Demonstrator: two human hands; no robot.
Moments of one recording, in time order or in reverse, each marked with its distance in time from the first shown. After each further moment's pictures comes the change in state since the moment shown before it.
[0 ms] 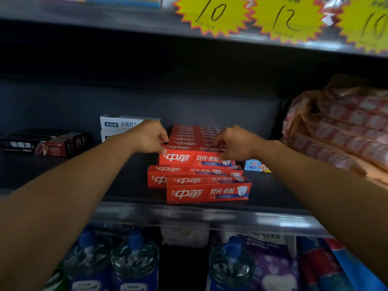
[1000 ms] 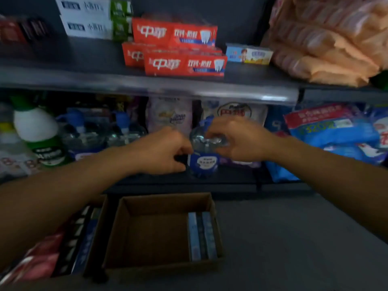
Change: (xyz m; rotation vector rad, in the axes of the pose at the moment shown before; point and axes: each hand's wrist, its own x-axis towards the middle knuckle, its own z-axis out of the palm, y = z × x) left_hand -0.218 0.051 0.165 0.093 -0.331 0.451; right_hand -0.231 -0.083 0.124 0.126 -0.036 -0.122
